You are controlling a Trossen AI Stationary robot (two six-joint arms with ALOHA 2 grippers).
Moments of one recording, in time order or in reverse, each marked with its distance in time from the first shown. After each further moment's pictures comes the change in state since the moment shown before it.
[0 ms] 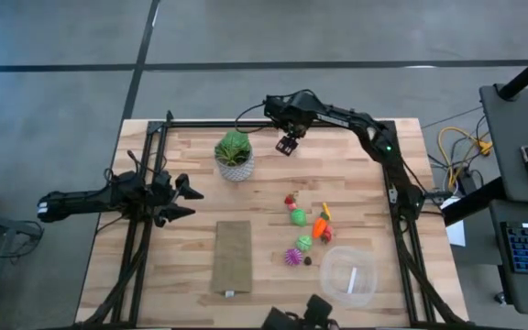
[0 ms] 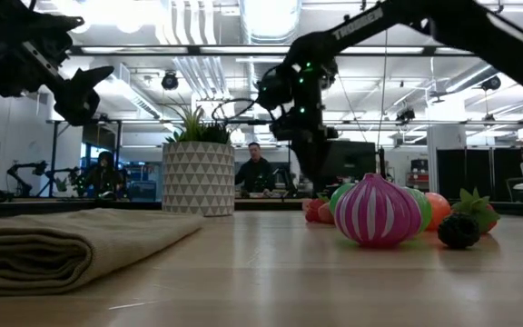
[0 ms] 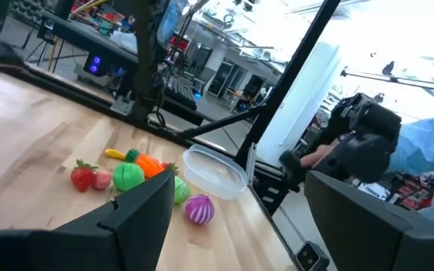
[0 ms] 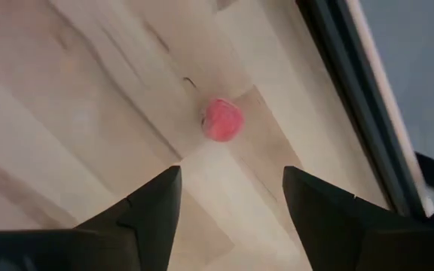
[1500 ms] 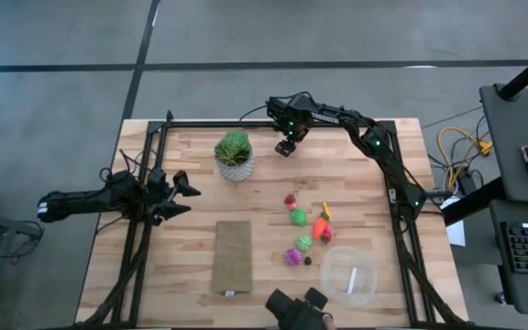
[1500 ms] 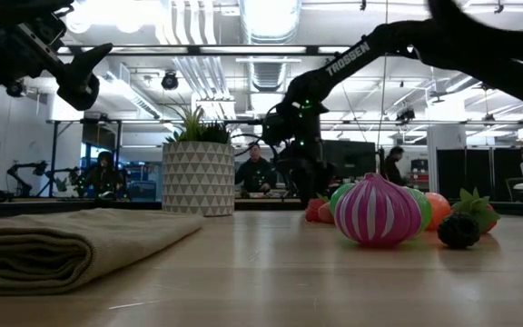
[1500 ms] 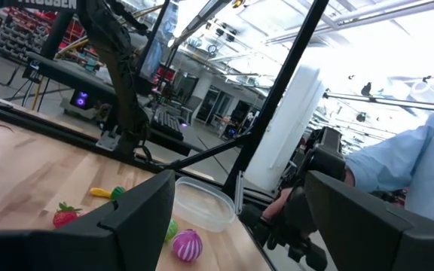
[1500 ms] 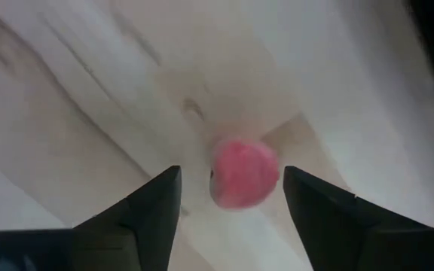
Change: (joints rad) left arm 0.000 0.001 0.000 0.121 -0.003 0.002; right arm -0.079 0.116 -0.031 0.115 -0.182 -0.039
